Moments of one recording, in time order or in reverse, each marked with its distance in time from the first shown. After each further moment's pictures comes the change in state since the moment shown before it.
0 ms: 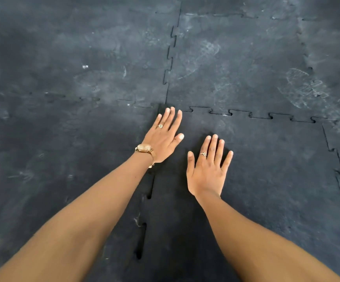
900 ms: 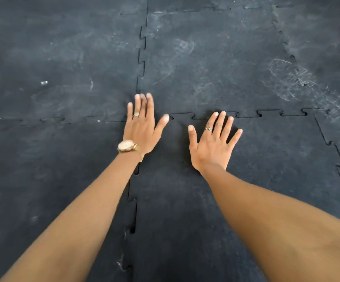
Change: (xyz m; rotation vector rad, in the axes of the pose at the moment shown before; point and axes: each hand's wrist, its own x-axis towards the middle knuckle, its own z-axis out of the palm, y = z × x) left_hand 0.078 -0.005 -0.010 0.125 0.277 -0.083; right_hand 0.101 0.020 -0.006 -0.016 0.005 0.177
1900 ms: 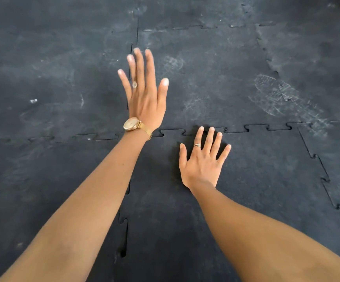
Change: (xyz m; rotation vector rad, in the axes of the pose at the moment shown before) left_hand 0.087 0.041 -0.031 -0.203 0.401 -0.023; right_hand 0.001 -0.001 -0.004 0.034 -0.004 -0.004
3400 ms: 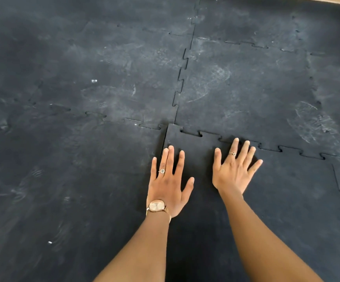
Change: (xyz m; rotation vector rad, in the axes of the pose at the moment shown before) left_hand -0.217 -0.011 -0.064 0.191 -0.476 -0.163; right_hand -0.005 0.002 0.006 0.049 0.033 0.018
